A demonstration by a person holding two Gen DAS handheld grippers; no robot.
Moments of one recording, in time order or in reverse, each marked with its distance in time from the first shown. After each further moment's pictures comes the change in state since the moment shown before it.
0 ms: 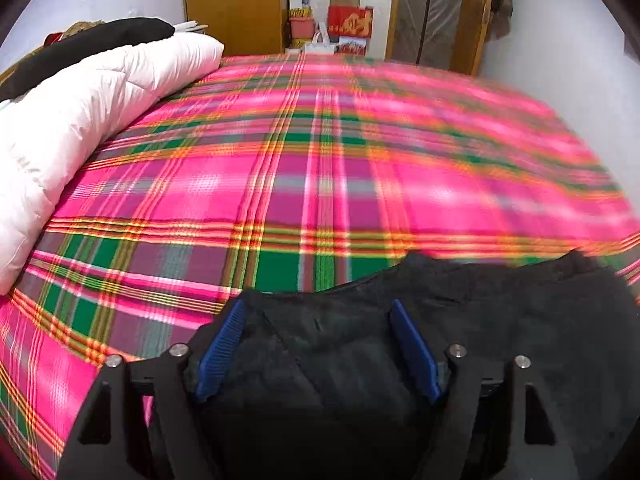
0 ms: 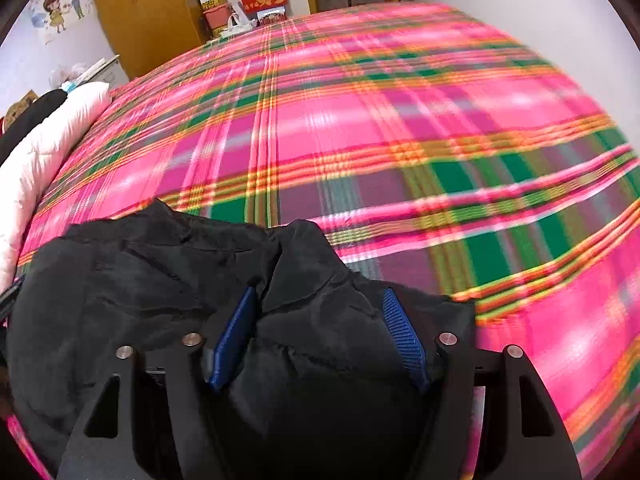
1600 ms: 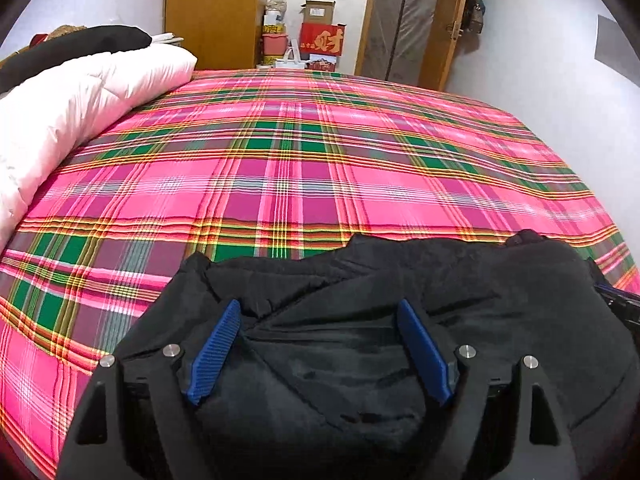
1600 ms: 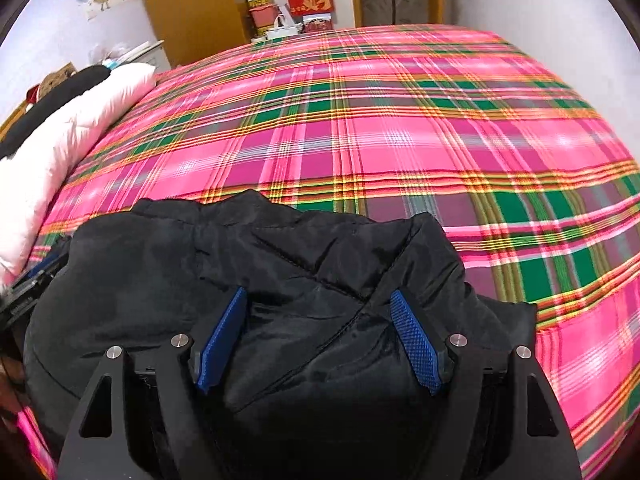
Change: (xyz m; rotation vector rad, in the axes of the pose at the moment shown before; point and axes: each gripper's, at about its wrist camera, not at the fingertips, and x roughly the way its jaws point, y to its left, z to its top) left arm 0.013 -0.013 -0.022 0.031 -0.063 -0.094; right arm 0.023 0.053 -0.006 -0.089 0.019 0.094
